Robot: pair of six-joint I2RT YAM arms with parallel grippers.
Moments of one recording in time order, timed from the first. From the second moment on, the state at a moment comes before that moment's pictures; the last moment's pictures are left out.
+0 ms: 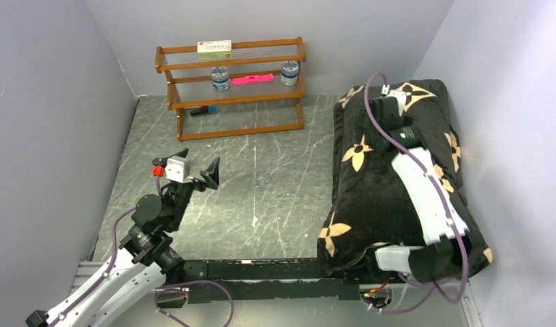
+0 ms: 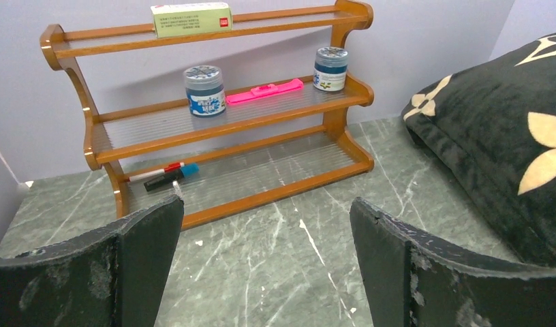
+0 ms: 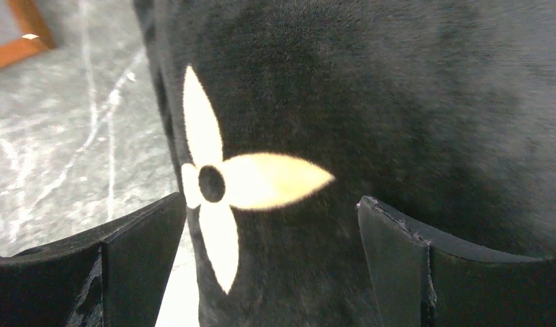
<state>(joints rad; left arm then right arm) -0.69 0.44 0.46 0.22 -0.38 0.08 0.20 1.18 1.31 -0.82 0.45 0.28</state>
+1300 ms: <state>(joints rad) -0.69 0.43 0.45 0.22 -0.39 0.09 0.45 2.11 1.68 -1.13 1.00 0.33</state>
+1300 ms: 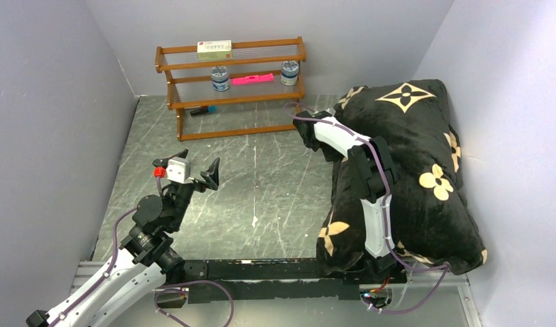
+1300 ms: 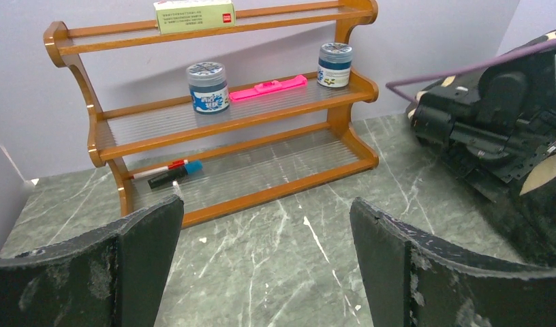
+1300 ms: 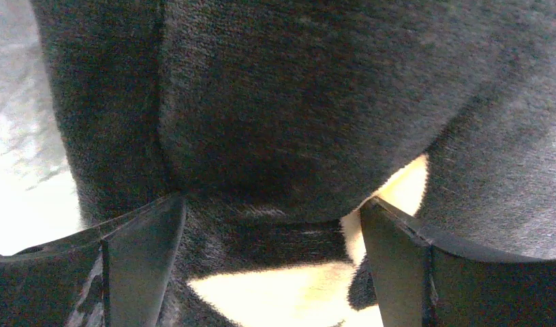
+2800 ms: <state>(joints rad) -0.69 0.42 0.43 0.24 -0.40 0.09 0.53 1.91 1.92 -1.06 0.54 0.18</state>
